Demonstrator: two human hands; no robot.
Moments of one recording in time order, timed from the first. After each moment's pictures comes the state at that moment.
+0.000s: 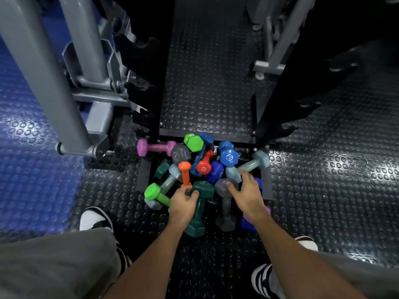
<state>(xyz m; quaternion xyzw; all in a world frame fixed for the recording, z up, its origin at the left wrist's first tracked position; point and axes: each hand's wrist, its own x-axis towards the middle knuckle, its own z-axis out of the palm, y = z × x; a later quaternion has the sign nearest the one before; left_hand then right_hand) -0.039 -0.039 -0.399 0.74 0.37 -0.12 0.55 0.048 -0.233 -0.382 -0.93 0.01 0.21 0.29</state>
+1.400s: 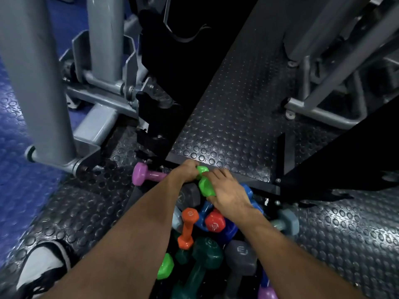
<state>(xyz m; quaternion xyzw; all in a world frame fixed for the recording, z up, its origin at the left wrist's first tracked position) 0.214 0.082 -0.522 0.81 0.22 -0.25 0.49 0.198 -0.092 -0.419 -0.90 -0.39 0.18 0.05</state>
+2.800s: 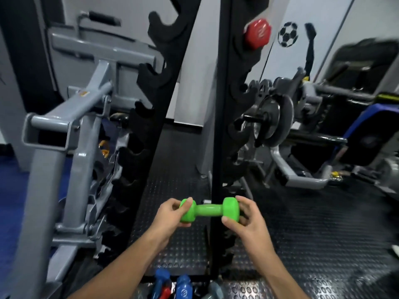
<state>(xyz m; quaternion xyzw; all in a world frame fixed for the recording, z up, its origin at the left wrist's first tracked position) 0.128 -0.046 -0.046 0.64 0.13 0.03 0.76 0.115 -0.273 -0.015 -0.75 -0.10 -0.05 0.65</state>
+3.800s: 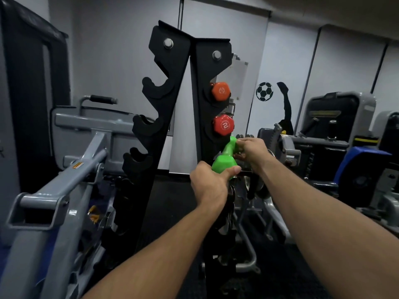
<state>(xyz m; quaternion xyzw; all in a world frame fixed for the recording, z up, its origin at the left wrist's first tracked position) 0.193 -0.142 0.253 0.72 0.09 0.31 0.61 0.321 -0.255 0.318 -0.70 -0.07 -0.14 0.70</state>
